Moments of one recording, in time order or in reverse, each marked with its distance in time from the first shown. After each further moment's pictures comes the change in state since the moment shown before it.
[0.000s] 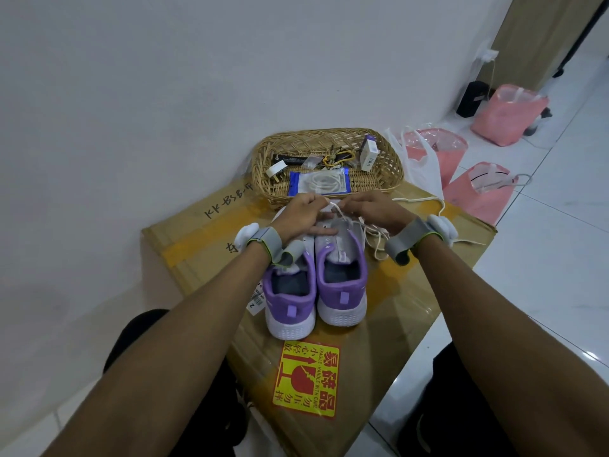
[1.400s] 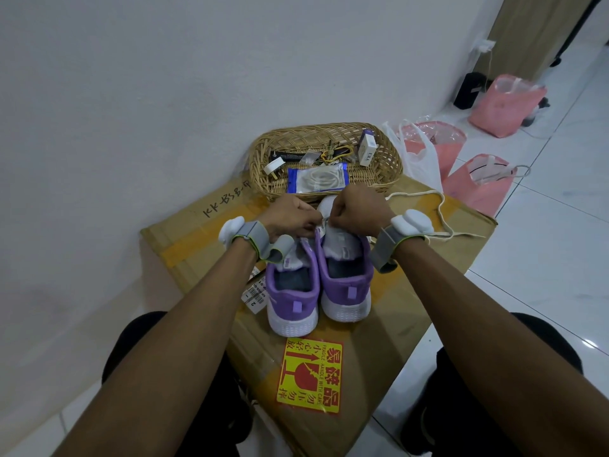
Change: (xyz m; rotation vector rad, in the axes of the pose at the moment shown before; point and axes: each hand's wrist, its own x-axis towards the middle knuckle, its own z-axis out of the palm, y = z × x) left_hand -0.012 0.003 -0.025 0.461 0.024 -0.030; right_hand -0.002 -0.021 0.025 -0.687 0.115 -0.134
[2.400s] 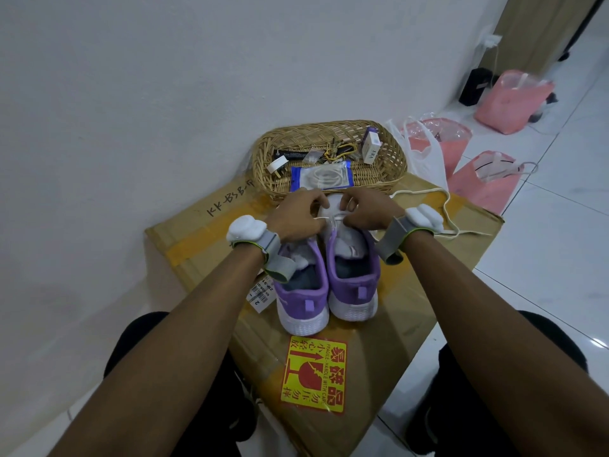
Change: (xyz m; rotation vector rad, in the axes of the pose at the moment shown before) left_hand -0.002 0.002 -0.001 0.661 0.091 0.371; right_hand 0.002 0.016 -0.002 0.175 -0.163 0.126
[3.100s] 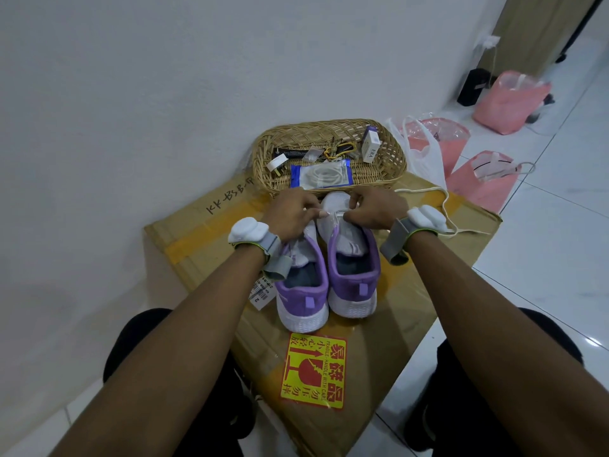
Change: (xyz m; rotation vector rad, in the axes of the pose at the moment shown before) left_hand 0.001 -0.014 0.004 0.041 0.145 0.019; right_hand -0.003 0.008 0.001 -0.093 0.088 0.083
